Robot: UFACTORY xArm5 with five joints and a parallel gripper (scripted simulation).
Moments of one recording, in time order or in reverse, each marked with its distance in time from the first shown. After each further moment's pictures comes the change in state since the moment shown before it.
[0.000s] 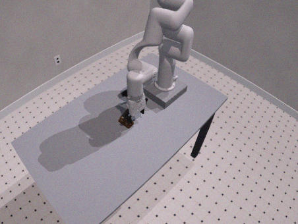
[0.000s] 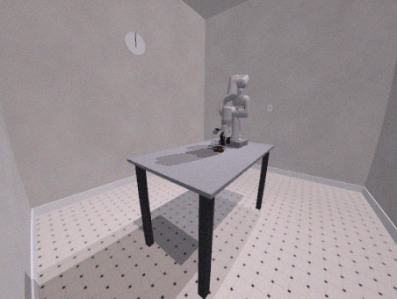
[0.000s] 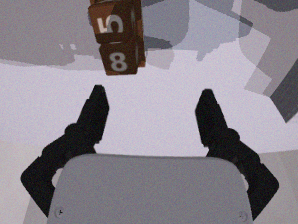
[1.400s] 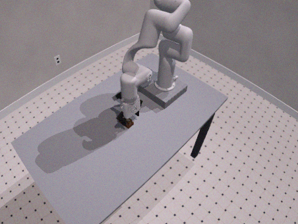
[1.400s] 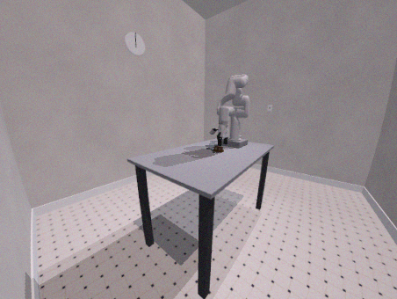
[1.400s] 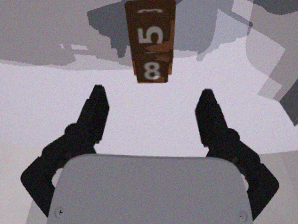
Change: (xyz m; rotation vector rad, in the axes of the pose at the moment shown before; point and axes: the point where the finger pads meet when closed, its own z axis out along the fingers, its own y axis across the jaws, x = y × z) arm 0.008 -0.030 0.000 -0.002 0.000 -0.001
